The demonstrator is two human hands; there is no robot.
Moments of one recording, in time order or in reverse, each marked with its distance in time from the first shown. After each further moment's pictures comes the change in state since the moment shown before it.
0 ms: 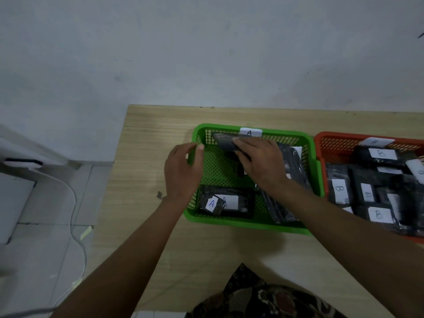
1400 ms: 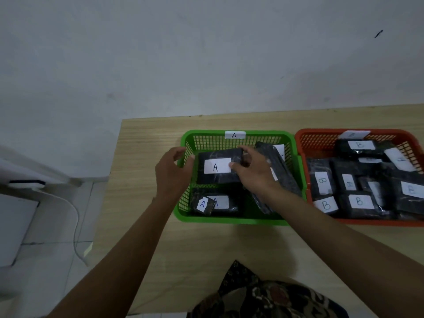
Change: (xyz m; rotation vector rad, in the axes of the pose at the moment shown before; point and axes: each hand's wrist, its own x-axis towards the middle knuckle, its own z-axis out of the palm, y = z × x) left_hand -0.005 0.019 -0.007 0.022 -0.099 -0.083; right_hand -0.028 -0.018 -0.030 0.852 -0.198 0.840
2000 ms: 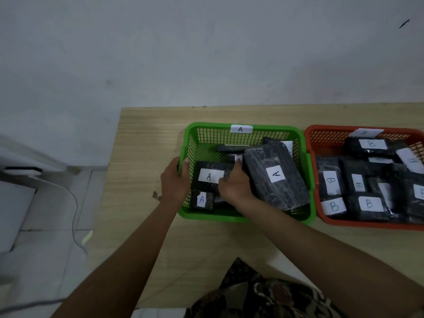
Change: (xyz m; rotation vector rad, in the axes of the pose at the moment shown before) left_hand -0.009 -0.050 0.019 -0.021 -0.039 -0.132; right_hand -0.006 0.016 0.067 -0.259 -0.051 0.221
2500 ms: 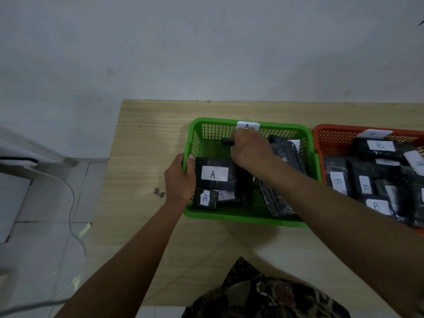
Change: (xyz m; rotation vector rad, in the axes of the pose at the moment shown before) left_hand -0.001 -0.002 0.003 -0.022 0.033 0.073; right_hand 0.045 -0.053 -0.048 -0.766 0.130 -0.416
